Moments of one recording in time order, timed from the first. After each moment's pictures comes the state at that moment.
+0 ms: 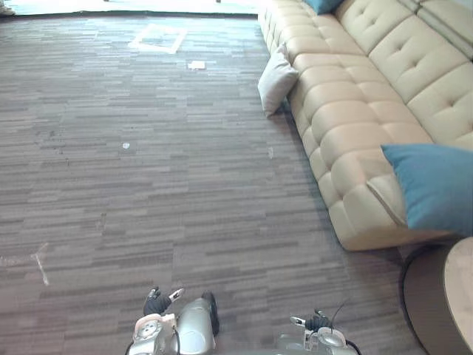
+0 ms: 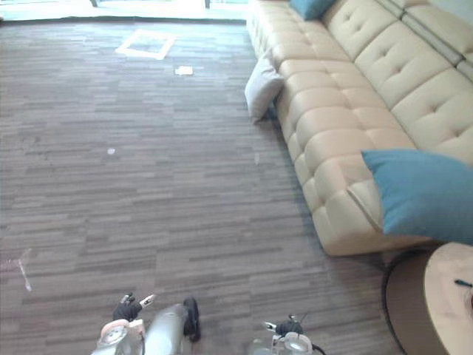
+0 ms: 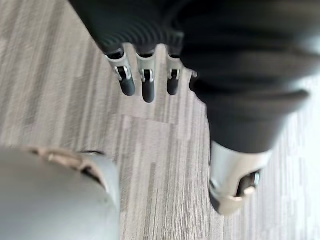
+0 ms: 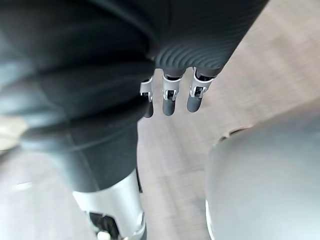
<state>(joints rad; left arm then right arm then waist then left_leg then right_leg) 0.04 0.12 0.17 1.01 -0.06 -0.06 0.13 -0.02 -0.02 -0.21 1.07 0.00 -0.02 -0.16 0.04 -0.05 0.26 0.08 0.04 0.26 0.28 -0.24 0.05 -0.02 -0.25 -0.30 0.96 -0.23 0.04</state>
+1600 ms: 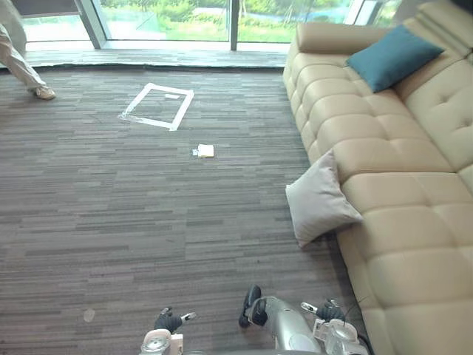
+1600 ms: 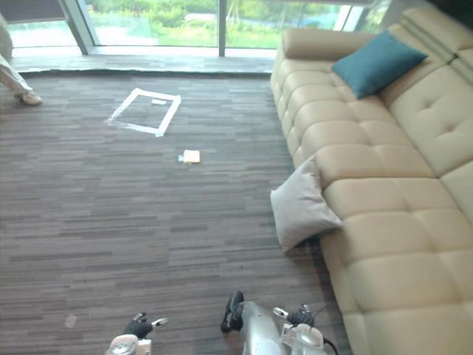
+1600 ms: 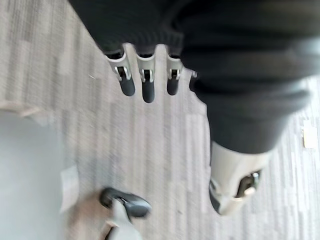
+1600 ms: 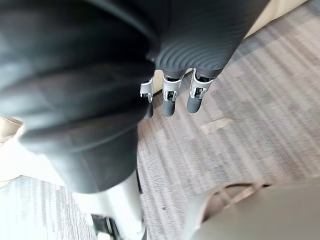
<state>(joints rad) 0.03 0.05 0.14 1.03 0.00 -0.05 0.10 -0.02 -0.04 -0.31 1.01 0.04 -0.02 -0.14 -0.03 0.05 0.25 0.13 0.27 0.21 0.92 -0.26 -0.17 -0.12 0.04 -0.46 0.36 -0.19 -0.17</state>
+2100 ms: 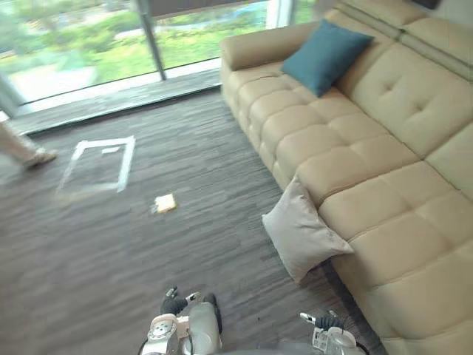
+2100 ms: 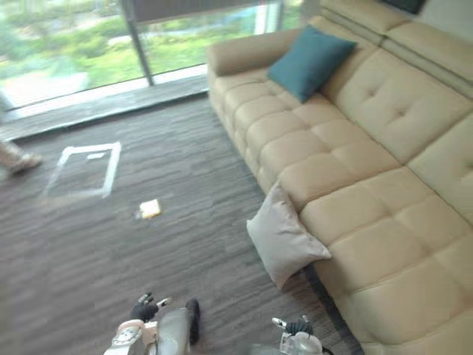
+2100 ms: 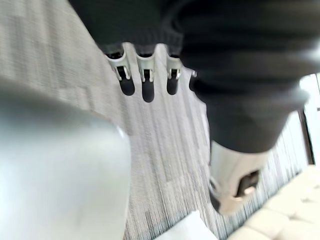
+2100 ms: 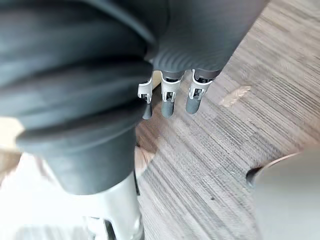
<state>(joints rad) 0.01 0.07 0.17 0.97 -0.04 -0.08 0.11 0.02 0.00 -0.26 1.02 0.06 -0.01 -0.17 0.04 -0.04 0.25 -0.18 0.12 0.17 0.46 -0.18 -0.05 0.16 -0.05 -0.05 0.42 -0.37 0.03</state>
